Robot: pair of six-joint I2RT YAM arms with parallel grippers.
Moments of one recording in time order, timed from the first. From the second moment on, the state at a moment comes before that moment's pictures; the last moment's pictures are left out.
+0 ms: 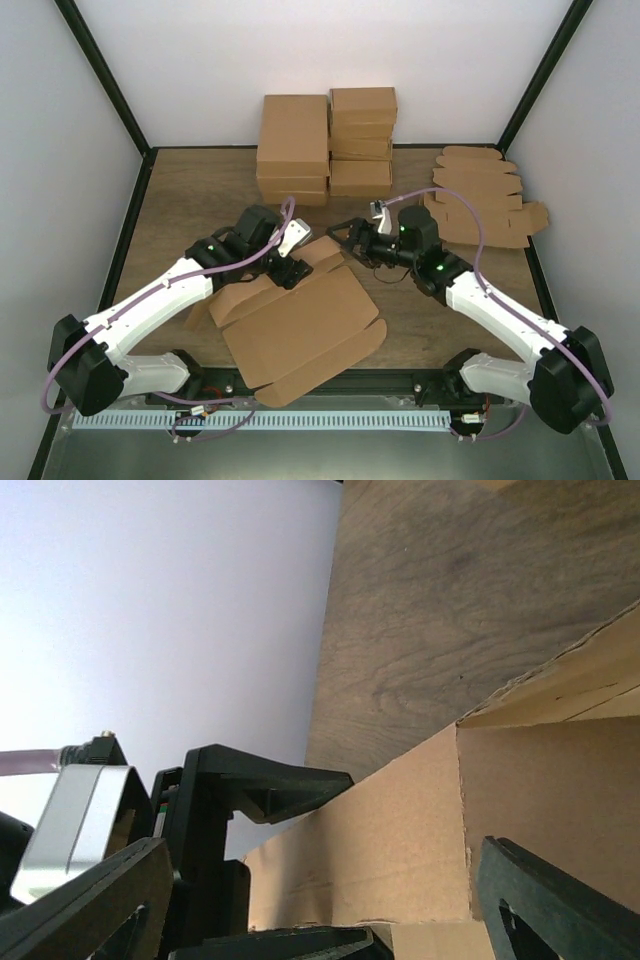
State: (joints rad) left arm -0.73 1.24 1.02 -0.62 0.19 0.02; right arm 0.57 1.13 0.75 0.05 -0.52 1.07
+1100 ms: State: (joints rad) left arm -0.73 1.27 1.00 -0.57 0.14 0.04; right arm 0.63 1.21 0.75 0.00 -0.46 1.04
